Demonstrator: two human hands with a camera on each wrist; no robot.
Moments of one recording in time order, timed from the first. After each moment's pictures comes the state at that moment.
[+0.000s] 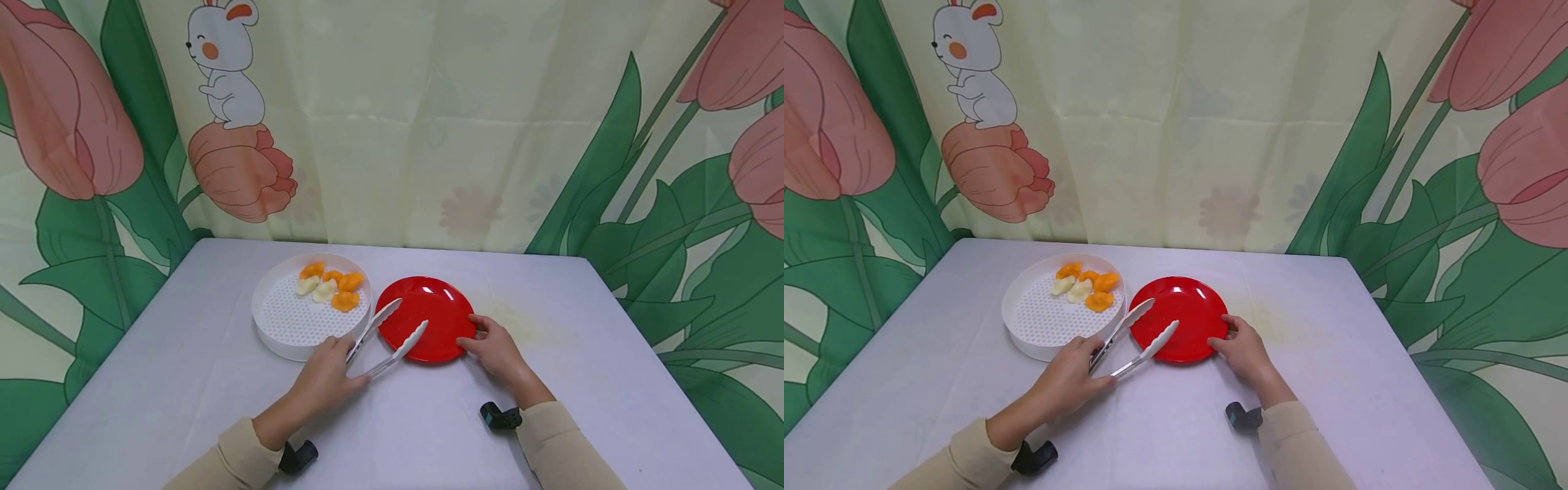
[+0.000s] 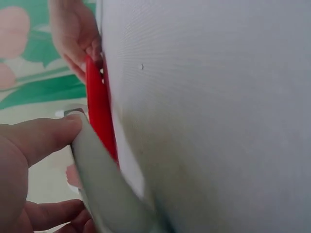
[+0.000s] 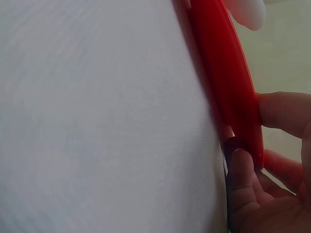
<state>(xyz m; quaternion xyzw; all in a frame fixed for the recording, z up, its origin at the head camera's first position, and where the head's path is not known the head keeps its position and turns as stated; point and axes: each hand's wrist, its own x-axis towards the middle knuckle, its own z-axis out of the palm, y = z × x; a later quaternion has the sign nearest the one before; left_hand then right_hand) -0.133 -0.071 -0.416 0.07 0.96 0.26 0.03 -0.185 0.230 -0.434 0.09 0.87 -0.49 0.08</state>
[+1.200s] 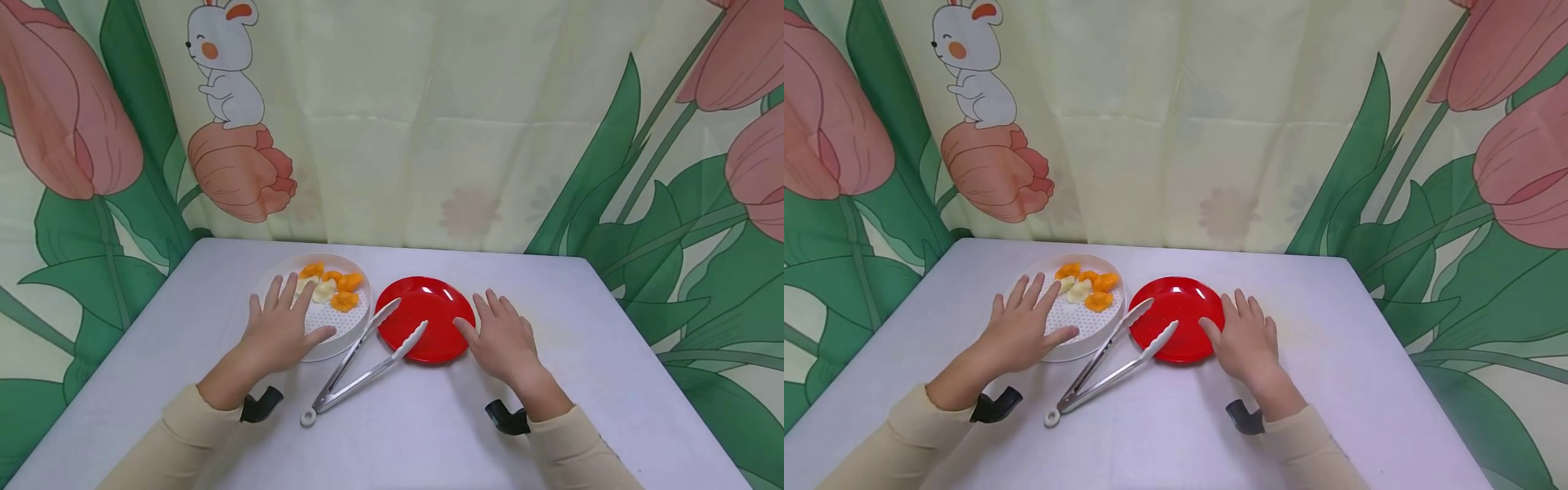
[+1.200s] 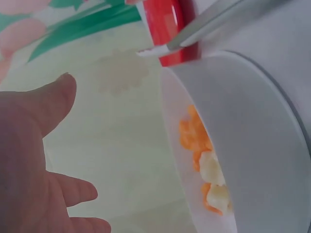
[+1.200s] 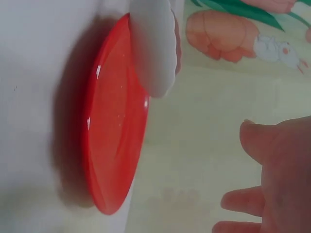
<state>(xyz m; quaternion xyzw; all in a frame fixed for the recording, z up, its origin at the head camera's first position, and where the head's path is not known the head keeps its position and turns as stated) -0.154 -0.135 -0.347 0.09 0.99 0.10 -0.01 -0.152 0.206 -0.356 -0.04 0.99 -0.13 -0.02</state>
